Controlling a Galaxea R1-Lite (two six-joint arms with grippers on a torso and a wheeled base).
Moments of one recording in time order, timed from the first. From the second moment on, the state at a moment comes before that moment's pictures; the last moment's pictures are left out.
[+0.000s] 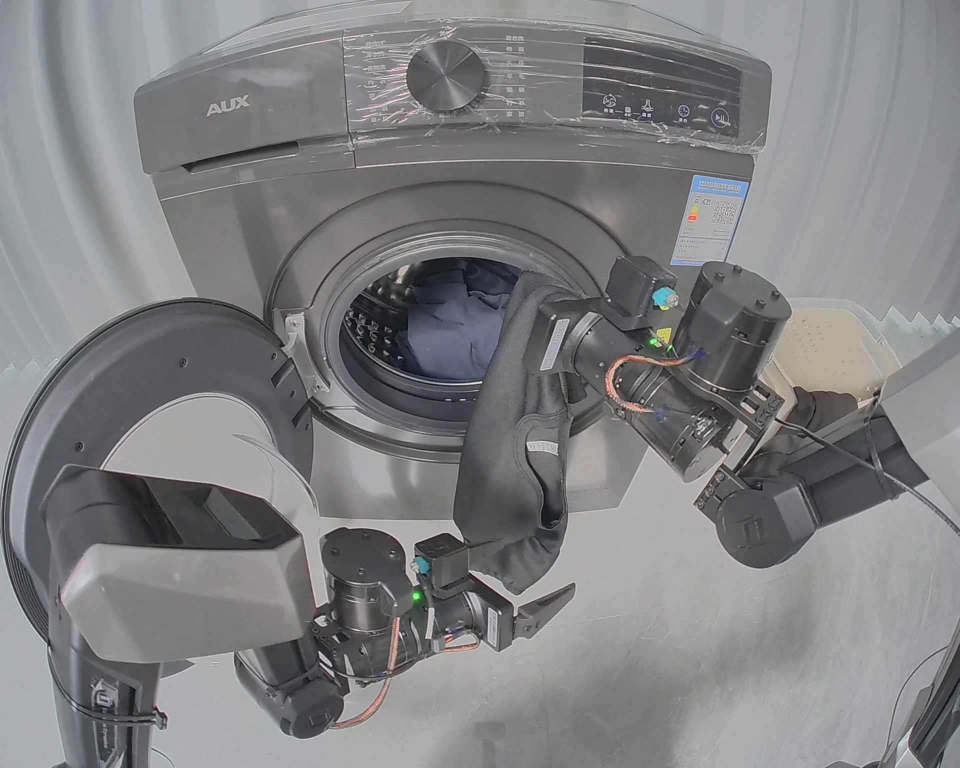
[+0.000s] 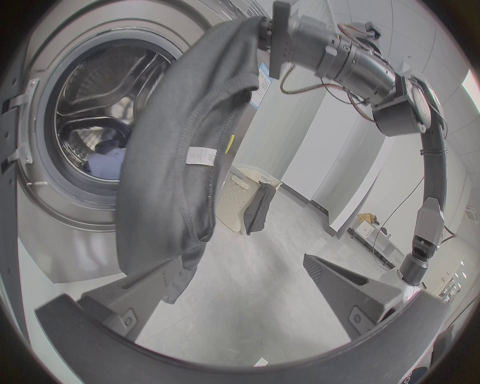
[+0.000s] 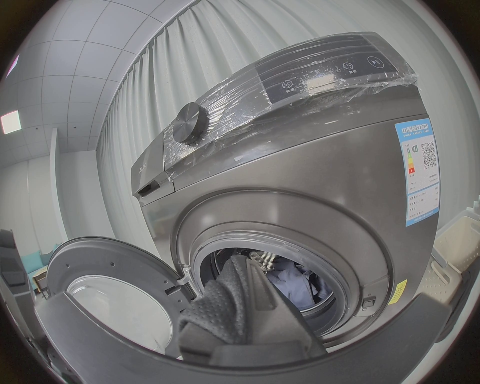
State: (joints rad) left arm -0.70 2.30 -0.59 -1.55 -0.21 -0.15; right arm 0.69 2.02 -1.14 -1.14 -0.15 0.08
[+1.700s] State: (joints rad) left arm -0.65 2.55 -0.94 -1.55 0.04 -0.12; right arm 0.66 2.02 -1.09 -1.17 -0.16 0.10
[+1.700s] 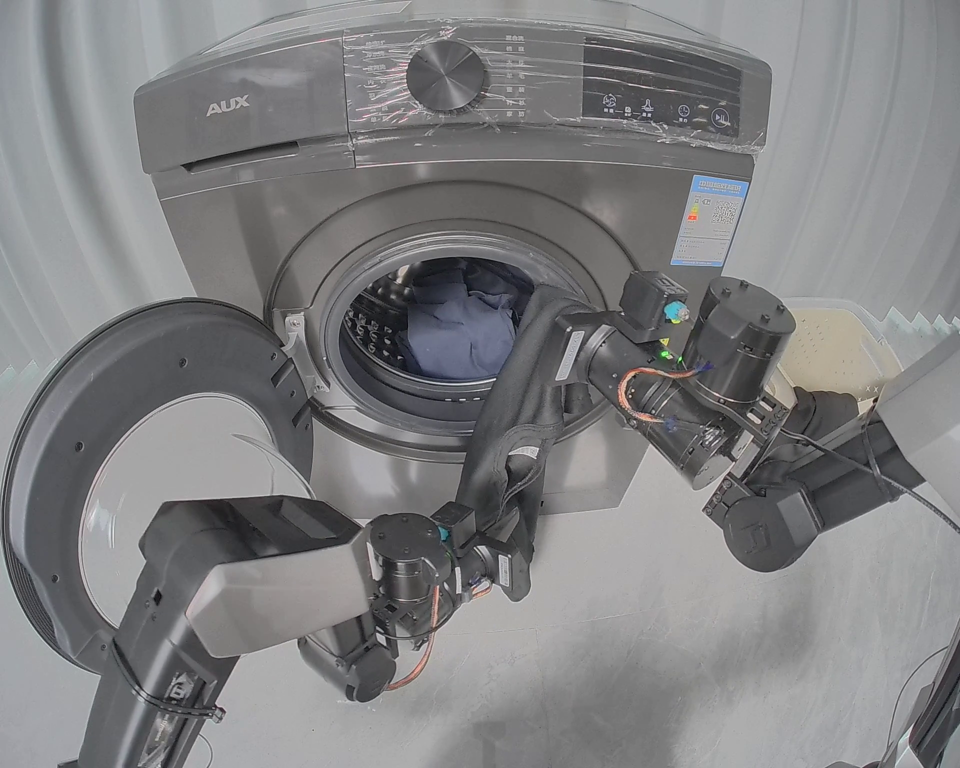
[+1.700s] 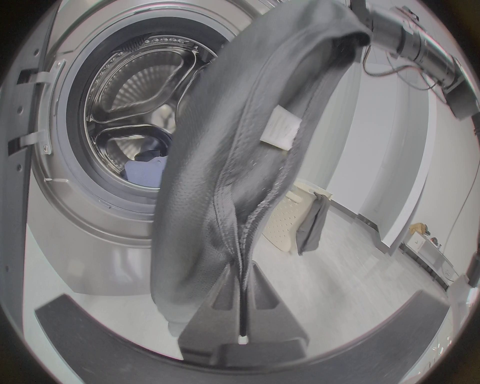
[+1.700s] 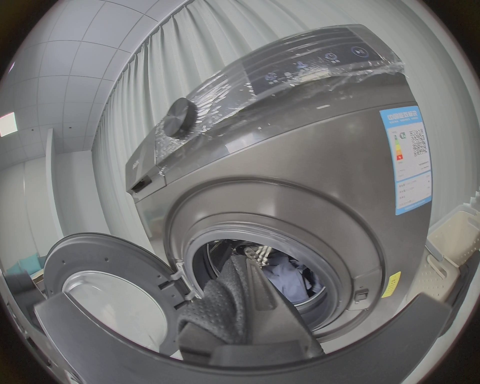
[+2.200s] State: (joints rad) left arm -0.54 2.11 -0.49 -1.55 -0.13 -0.11; right arm 0.58 1.90 -0.77 -1.21 -0.14 0.17
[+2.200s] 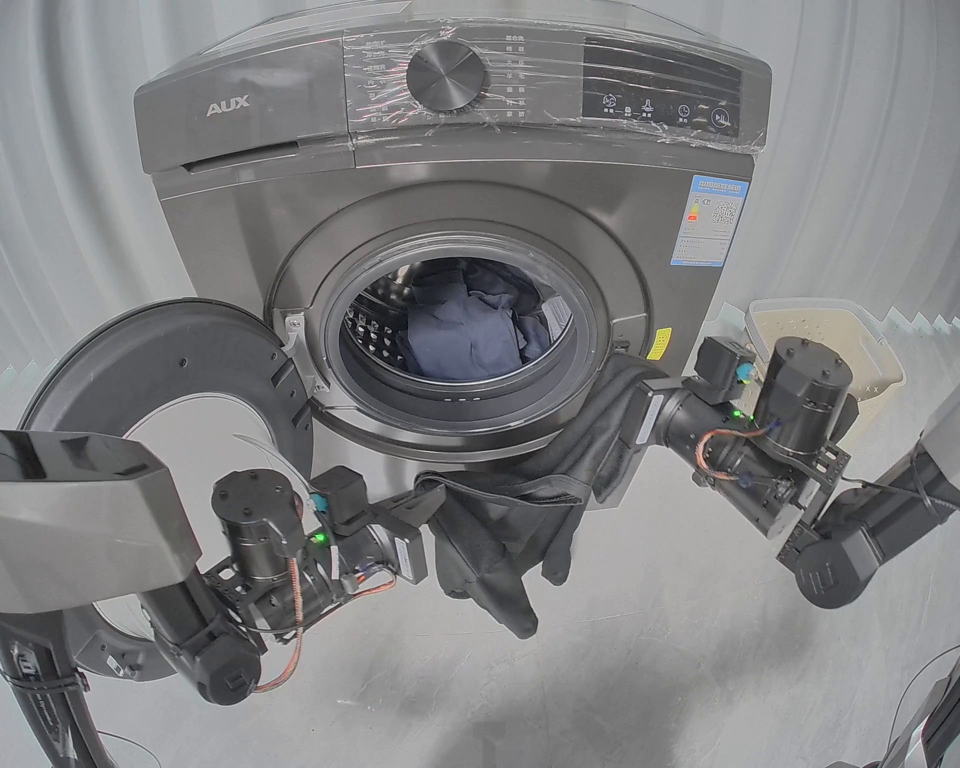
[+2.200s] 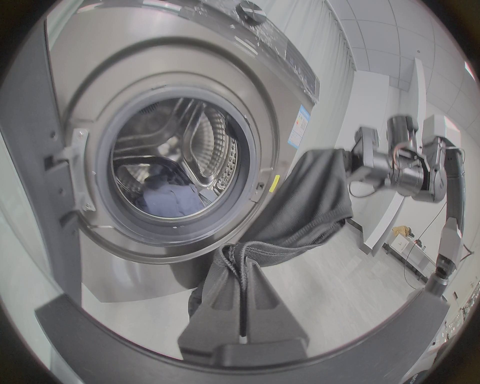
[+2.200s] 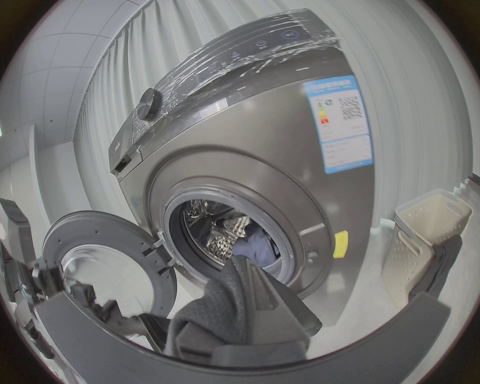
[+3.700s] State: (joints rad) left arm -0.47 1.73 -0.51 -1.55 -0.14 -0.12; right arm 0.52 1.82 -0.48 -1.54 0.00 0.15
